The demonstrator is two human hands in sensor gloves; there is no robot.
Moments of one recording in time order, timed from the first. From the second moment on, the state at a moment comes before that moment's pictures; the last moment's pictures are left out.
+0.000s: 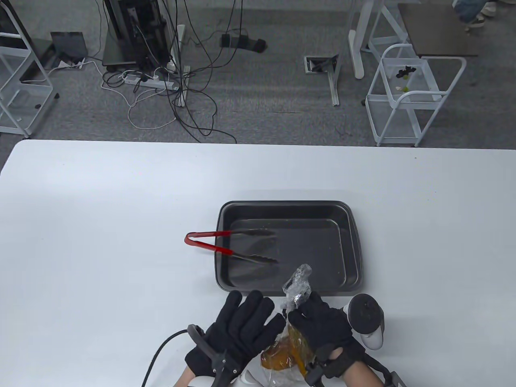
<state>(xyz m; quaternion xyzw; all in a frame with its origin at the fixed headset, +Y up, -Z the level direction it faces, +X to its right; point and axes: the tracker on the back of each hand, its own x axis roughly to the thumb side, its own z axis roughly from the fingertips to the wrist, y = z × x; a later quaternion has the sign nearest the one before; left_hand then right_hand) -0.069 -0.703 -0.112 0.33 -0.35 -0.07 0.87 0.134 -0.736 -0.190 0.23 0.11 0.75 0.61</state>
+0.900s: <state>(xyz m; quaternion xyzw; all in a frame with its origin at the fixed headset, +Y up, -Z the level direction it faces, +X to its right) -0.109 -0.793 -0.181 -0.40 -0.16 0.72 0.55 0.096 -0.709 -0.141 0.38 -0.19 0.87 0.26</state>
